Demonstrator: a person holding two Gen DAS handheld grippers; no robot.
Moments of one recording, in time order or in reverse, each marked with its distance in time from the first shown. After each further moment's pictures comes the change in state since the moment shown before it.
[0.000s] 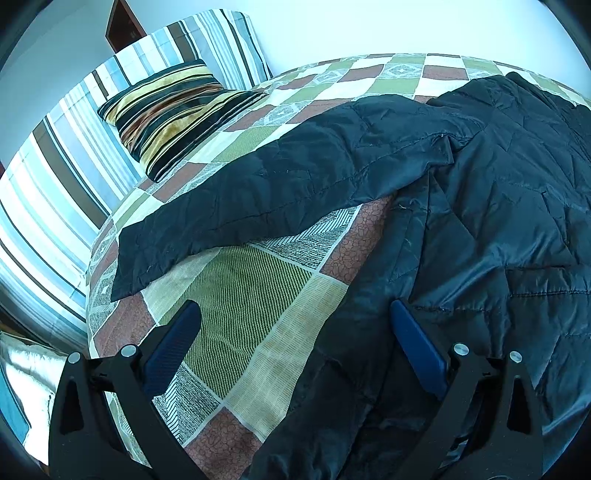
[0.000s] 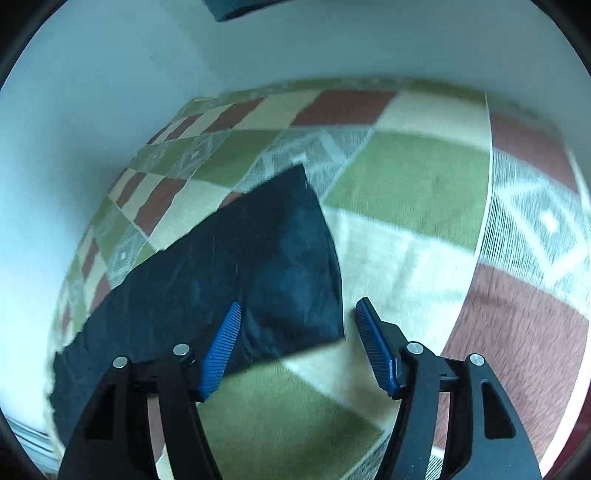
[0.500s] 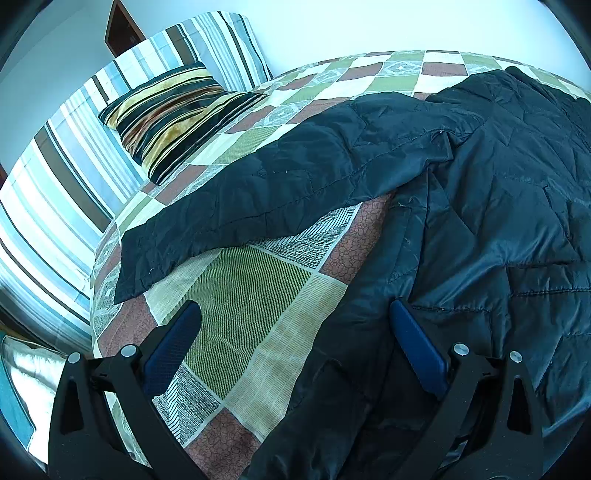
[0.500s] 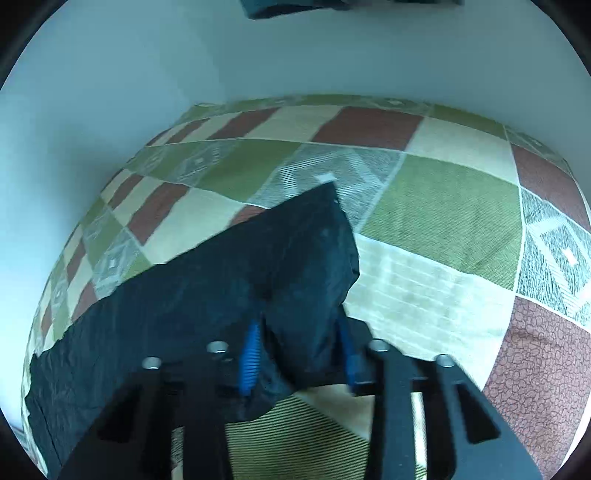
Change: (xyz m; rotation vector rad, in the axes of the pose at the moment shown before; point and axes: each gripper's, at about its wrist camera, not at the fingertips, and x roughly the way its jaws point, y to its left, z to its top) left arm -0.001 -0.002 -0.002 0.016 -0.003 0.016; right arm 0.018 0.037 0.007 -0.087 -0.094 -0.065
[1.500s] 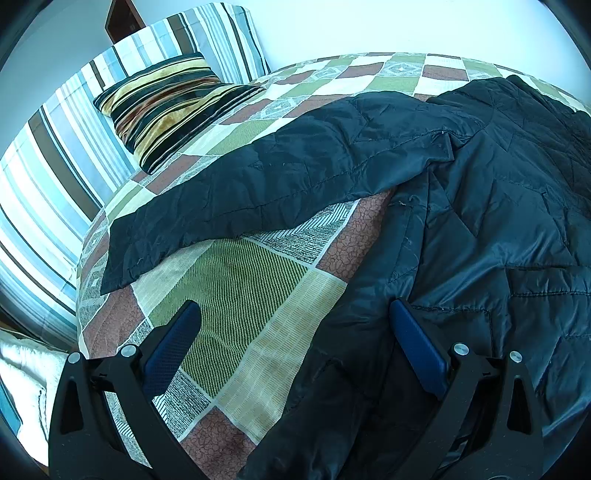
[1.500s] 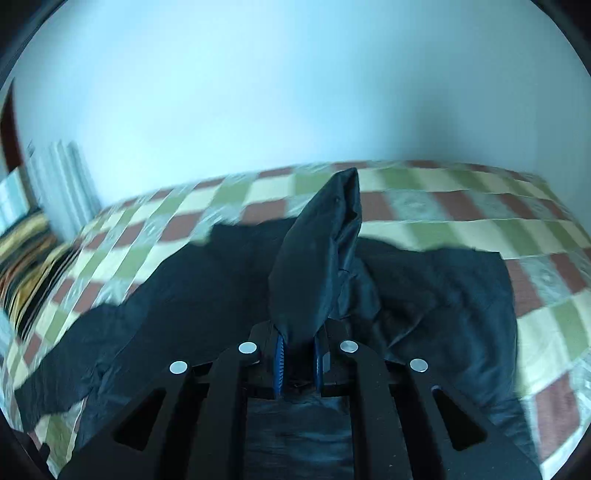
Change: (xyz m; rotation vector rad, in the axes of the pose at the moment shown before) left arm 0.007 0.006 -0.001 -0.039 0.015 -0.052; right arm -0.134 0.403 -0.237 -0.872 0.017 0.593
